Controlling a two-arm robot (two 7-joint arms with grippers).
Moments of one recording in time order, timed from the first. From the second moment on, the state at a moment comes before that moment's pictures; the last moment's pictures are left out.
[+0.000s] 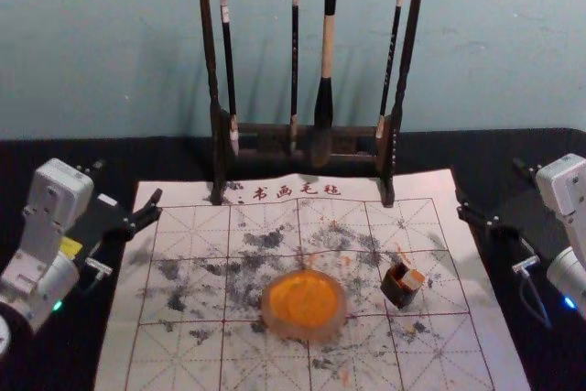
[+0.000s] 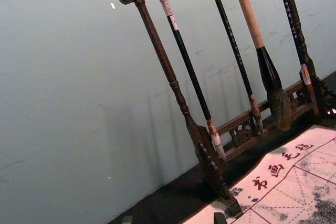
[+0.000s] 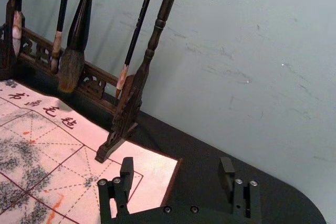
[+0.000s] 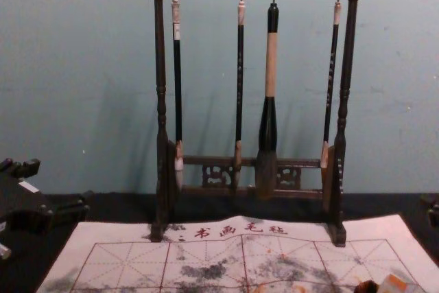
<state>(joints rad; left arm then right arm) -0.20 0.60 0.45 -1.41 -0.25 -0.12 0.03 0.20 0.60 -0.45 -1.41 0.25 -0.12 -0.03</state>
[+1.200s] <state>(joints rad) -0.20 0.60 0.45 -1.41 -0.25 -0.12 0.03 0.14 0.64 -0.38 -1.49 0.31 -0.15 0.07</state>
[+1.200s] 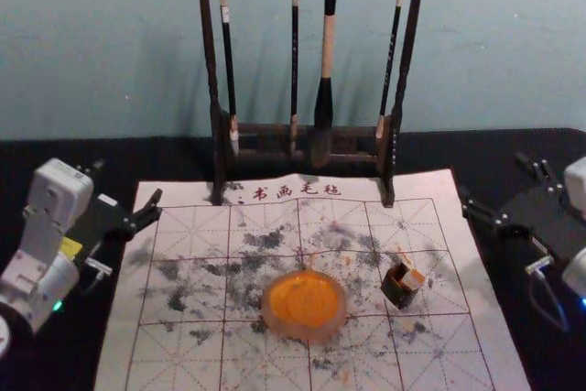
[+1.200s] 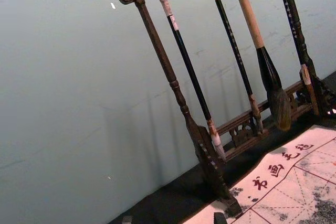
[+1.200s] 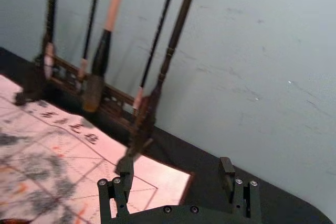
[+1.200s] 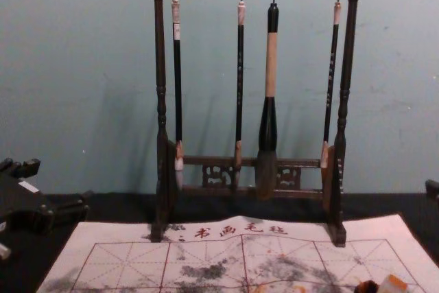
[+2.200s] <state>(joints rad) -0.20 0.60 0.45 -1.41 -0.25 -0.12 0.03 -0.05 0.80 -0.31 -1.62 0.49 -0.30 0.51</state>
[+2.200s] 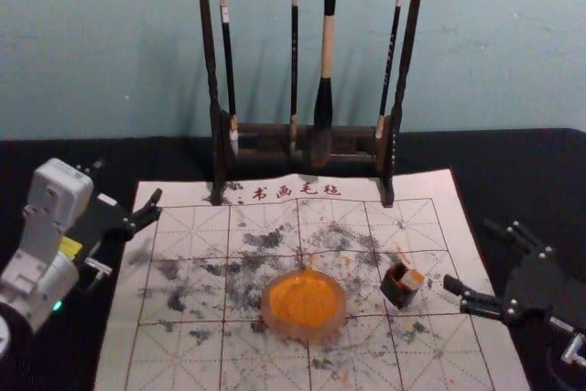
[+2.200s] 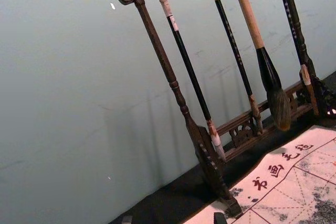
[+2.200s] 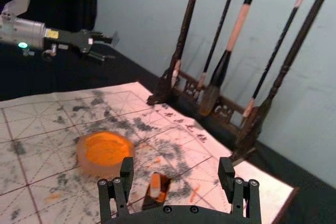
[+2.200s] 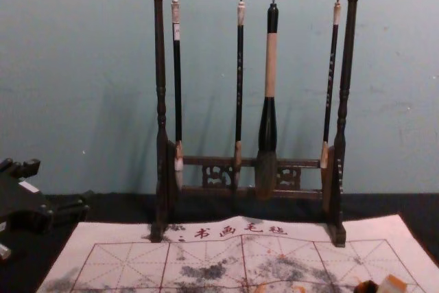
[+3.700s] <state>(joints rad) -0.20 0.60 0.45 -1.41 -0.25 -0.12 0.03 0.13 0.64 -0.39 -1.46 0.41 -0.04 0.62</state>
